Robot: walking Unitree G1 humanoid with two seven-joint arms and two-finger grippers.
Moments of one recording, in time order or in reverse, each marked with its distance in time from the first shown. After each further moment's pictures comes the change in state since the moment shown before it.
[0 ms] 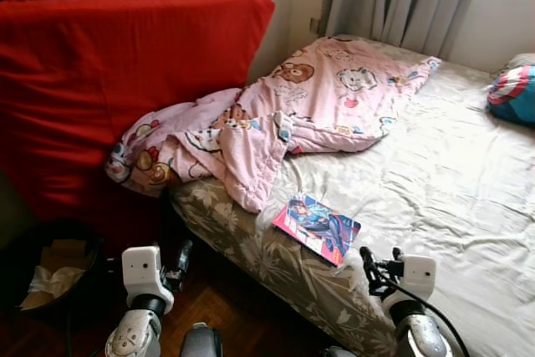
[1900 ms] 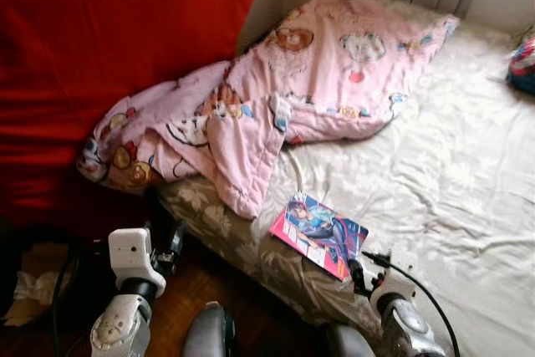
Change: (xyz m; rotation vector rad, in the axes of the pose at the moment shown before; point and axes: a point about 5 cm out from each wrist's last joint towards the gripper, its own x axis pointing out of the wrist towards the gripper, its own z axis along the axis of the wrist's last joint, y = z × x) left arm -0.003 0.000 0.046 0.028 -0.086 -0.043; right arm 0.024 -0.001 -0.017 0.169 0.311 -0.157
